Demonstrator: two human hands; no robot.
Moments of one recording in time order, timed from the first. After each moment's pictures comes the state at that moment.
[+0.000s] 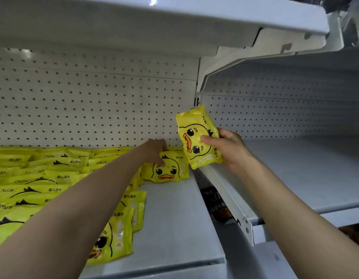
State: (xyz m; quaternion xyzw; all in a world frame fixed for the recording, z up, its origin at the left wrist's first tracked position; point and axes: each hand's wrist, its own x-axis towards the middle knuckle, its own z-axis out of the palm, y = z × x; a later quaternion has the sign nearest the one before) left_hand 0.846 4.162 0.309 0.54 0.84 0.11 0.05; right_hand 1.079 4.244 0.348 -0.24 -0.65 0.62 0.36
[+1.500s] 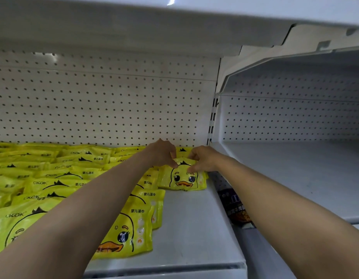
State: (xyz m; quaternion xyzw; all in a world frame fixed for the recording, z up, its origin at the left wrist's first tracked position) left_hand 0.840 4.128 0.311 0.53 0.84 0.13 0.04; right_hand 0.983 4.259 0.305 -0.24 -0.96 0.15 0.03
